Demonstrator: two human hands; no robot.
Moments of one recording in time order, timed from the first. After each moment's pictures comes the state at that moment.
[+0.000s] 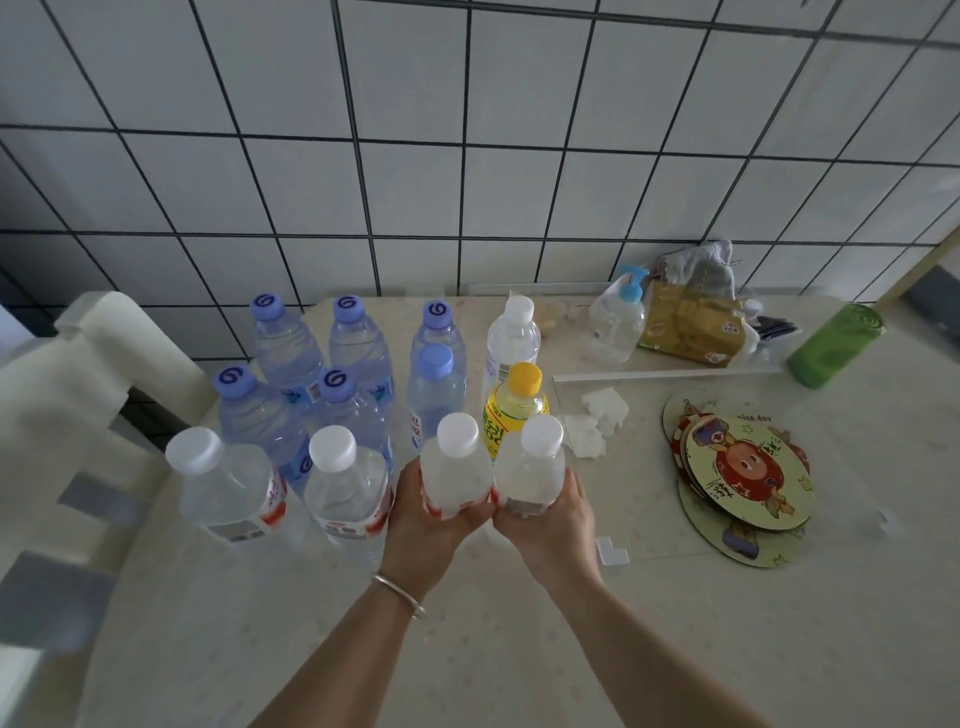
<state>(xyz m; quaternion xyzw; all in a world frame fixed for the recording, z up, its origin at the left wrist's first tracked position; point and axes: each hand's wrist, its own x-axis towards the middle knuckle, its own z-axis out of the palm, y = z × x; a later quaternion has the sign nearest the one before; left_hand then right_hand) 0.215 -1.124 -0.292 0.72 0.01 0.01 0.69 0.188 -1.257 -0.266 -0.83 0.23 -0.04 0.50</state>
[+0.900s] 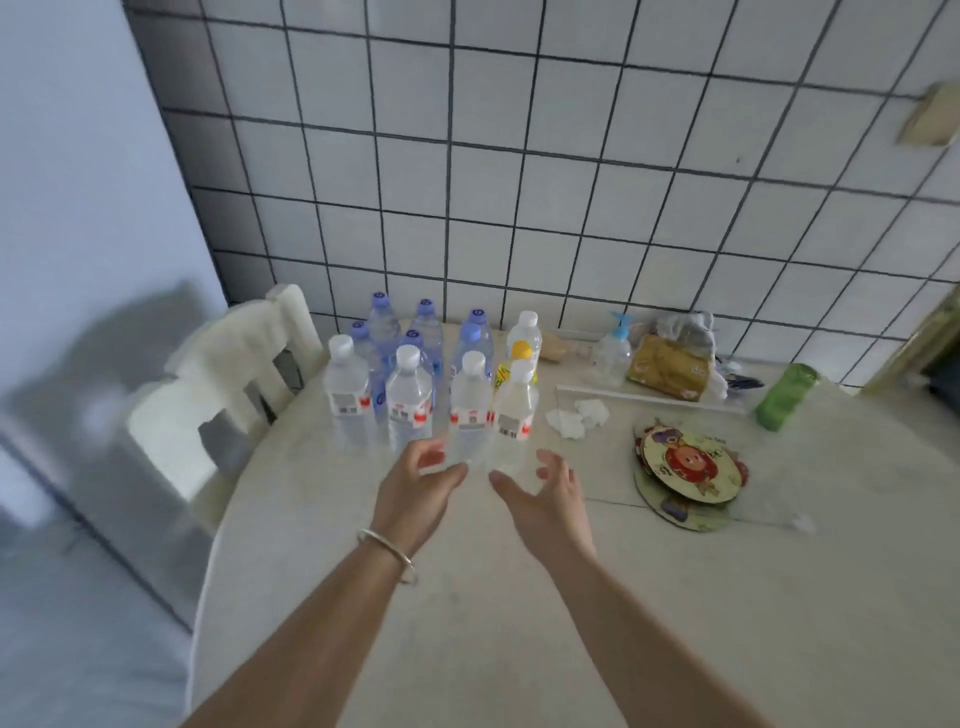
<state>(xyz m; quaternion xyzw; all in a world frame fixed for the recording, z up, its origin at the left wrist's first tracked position) 0.023 -1.122 -0.169 0.79 0.16 0.04 0.59 0.013 -1.263 -0.158 -0.88 0.13 0.01 0.47</state>
